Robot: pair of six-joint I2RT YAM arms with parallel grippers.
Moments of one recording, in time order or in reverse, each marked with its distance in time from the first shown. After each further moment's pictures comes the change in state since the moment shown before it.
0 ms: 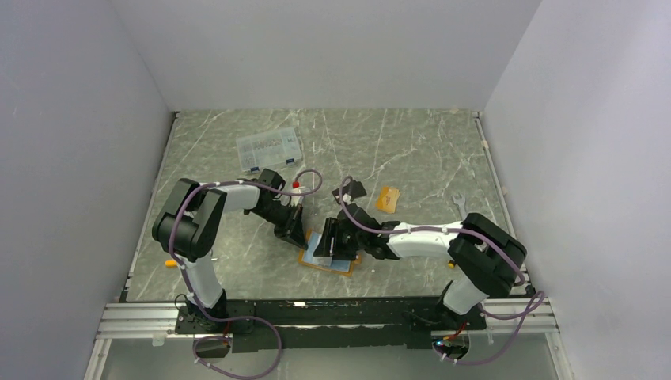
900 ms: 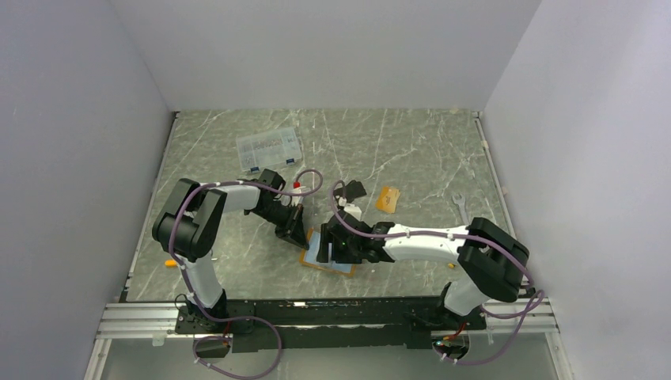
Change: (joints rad) left arm 0.000 0.000 -0.003 0.008 0.034 -0.008; right arm 0.114 -0.031 0.114 -0.298 0.218 -0.030
